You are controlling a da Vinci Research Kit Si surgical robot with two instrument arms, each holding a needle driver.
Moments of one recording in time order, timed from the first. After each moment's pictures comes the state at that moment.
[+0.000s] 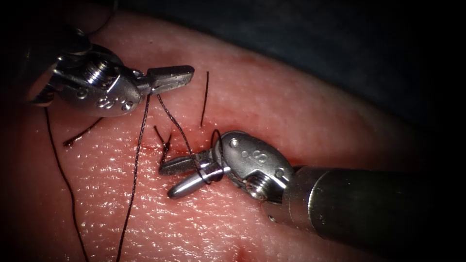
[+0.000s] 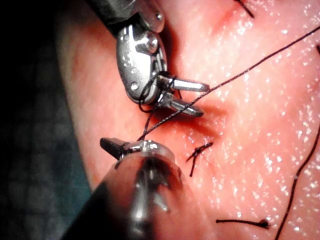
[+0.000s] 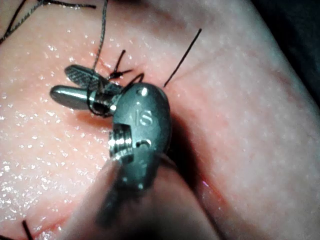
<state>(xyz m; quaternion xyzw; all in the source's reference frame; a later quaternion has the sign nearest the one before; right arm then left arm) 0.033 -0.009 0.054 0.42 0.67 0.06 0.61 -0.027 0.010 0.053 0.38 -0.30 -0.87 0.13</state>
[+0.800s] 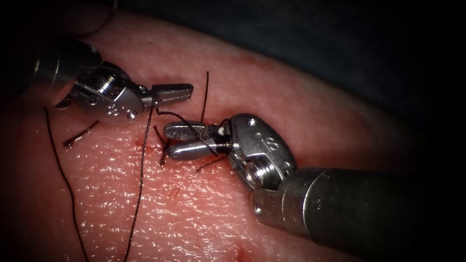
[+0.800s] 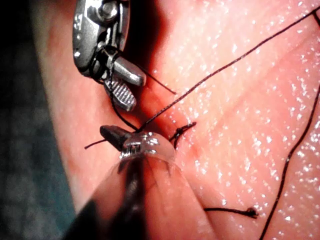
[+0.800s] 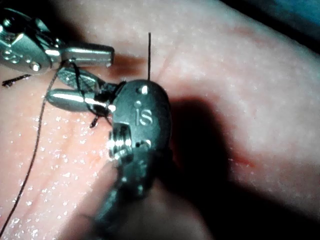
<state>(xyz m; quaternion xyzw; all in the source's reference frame) 0.030 -0.006 0.052 0.26 0.75 0.32 0.52 -0.027 0.008 0.060 0.41 -0.28 -0.86 0.12</state>
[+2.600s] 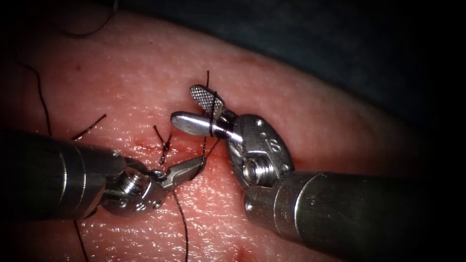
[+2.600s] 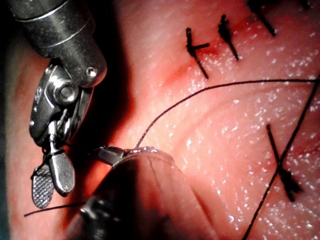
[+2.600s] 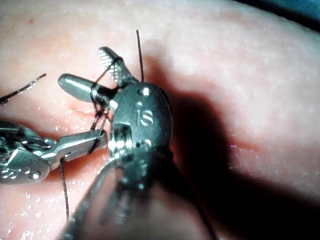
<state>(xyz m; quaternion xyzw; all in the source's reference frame) 0.030 -0.007 0.053 0.07 0.58 0.59 0.55 -0.030 -0.002 0.058 0.29 -0.33 -0.90 0.07</state>
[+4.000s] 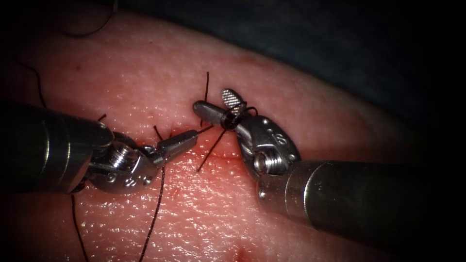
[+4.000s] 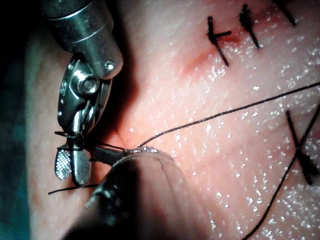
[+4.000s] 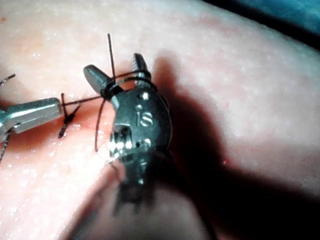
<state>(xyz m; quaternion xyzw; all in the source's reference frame) 0.028 -0.006 0.057 -0.04 0.44 0.68 0.58 -0.029 0.002 0.057 0.29 -0.35 -0.89 0.05</state>
